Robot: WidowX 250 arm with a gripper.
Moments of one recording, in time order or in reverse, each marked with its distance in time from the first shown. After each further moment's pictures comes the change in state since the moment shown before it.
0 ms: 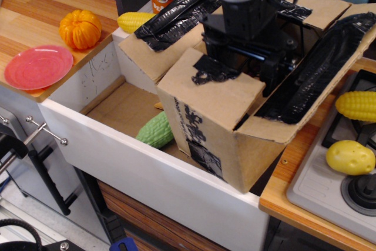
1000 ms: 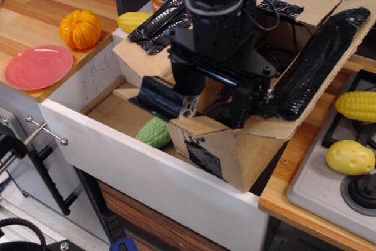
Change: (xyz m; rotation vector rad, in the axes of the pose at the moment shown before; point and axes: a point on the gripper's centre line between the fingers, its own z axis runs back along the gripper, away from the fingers) arm -0.058 -0.003 0.022 0.058 0.077 0.011
